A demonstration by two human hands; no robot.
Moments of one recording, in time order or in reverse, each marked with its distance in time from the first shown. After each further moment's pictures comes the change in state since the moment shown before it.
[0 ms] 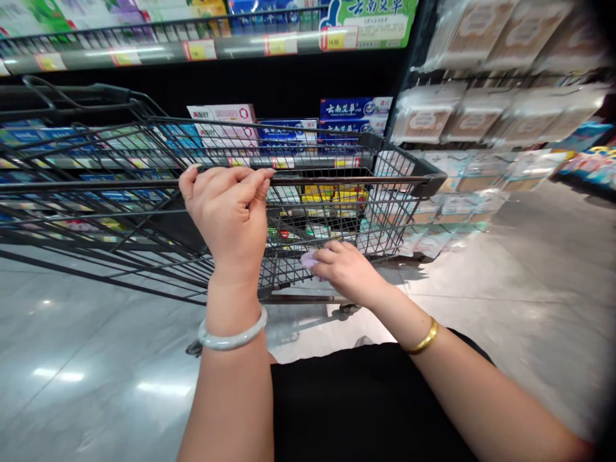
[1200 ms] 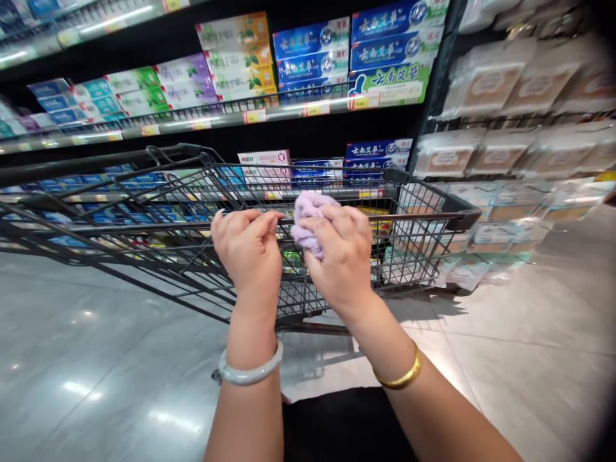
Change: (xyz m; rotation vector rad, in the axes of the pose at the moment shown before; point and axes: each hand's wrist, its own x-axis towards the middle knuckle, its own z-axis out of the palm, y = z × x) left_hand -0.001 -0.033 -0.032 0.163 0.175 0.008; right_hand 0.125 -0.059 -0.065 0.125 0.774 0.411
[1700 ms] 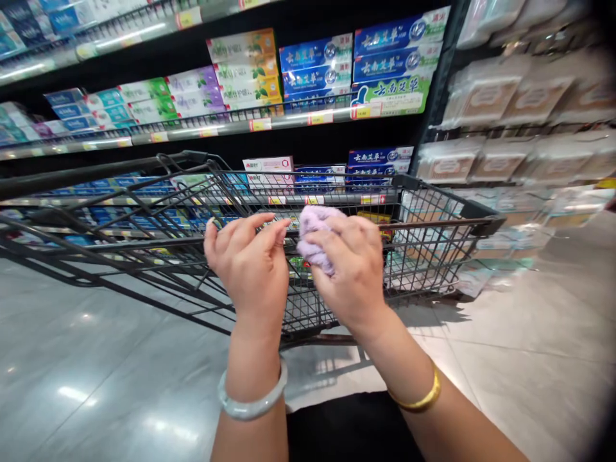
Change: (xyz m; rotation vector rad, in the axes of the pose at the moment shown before) left_hand -0.002 0.022 -0.028 0.033 -0.014 0.015; right_hand -0.002 -0.006 -0.017 0.016 -0.005 -0.091
